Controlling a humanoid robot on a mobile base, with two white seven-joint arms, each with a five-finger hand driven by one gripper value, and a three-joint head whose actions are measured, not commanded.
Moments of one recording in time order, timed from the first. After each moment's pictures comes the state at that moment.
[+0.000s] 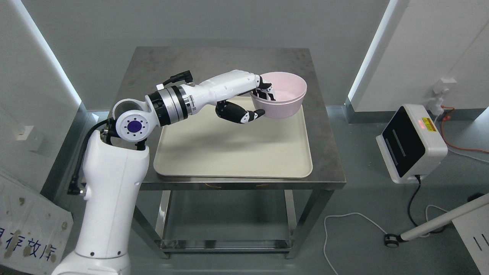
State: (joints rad) left arm -0.83 0.00 -0.08 -1.44 -0.53 -0.42 -0.96; right arm 0.05 0.00 0.00 -0.05 0.00 -0.18 0.00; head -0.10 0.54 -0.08
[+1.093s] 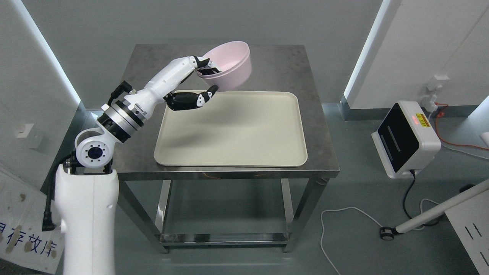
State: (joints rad) left arm -0.67 0.00 0.16 -1.51 -0.53 -0.41 -0.67; right arm 0.05 0.00 0.00 -0.05 0.00 -0.19 0.00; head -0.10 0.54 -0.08
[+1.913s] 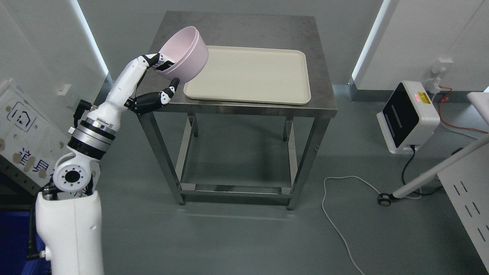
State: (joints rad) left arm -0.56 0.00 0.28 -1.56 -0.45 -0.43 -0.56; right arm 0.05 0.00 0.00 -0.05 0.00 -0.19 0.00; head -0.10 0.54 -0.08
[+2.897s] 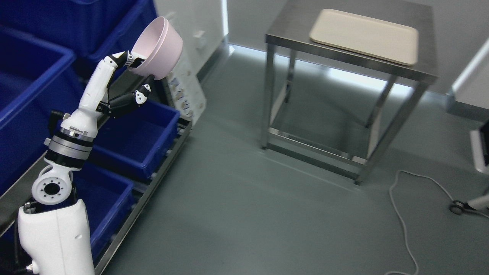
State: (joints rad) left arm -0.53 0.00 0.37 -1.60 -0.35 -0.47 -0.55; right arm 0.05 0.00 0.00 -0.05 0.00 -0.19 0.00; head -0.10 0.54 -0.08
